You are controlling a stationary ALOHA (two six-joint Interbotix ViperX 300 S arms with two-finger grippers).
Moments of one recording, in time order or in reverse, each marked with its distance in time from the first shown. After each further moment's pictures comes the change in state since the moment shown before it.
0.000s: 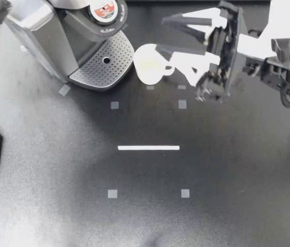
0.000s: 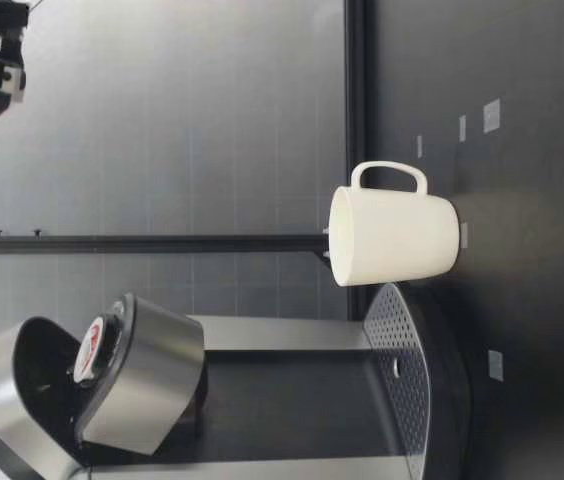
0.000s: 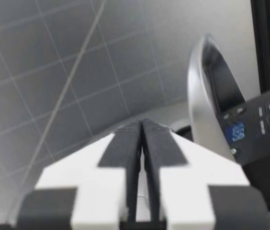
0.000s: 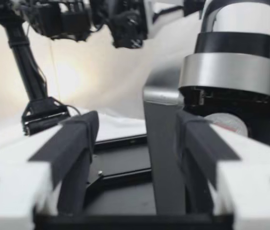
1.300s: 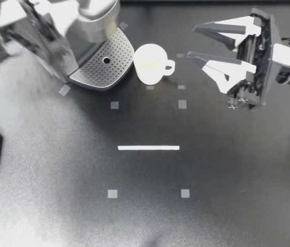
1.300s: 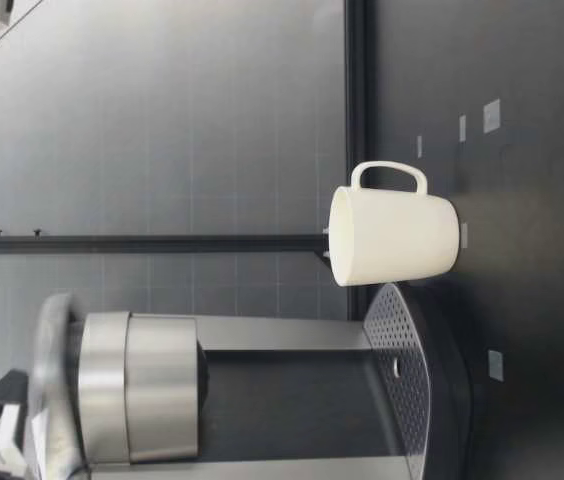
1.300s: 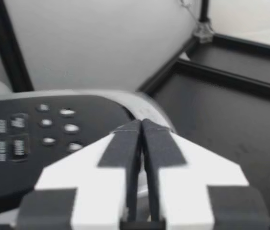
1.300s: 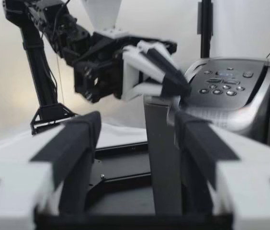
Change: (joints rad) left arm -0.051 0.215 -0.086 -0.006 -0.549 -0.238; right arm 0.003 -0.170 0.137 -0.002 -0.017 -0.005
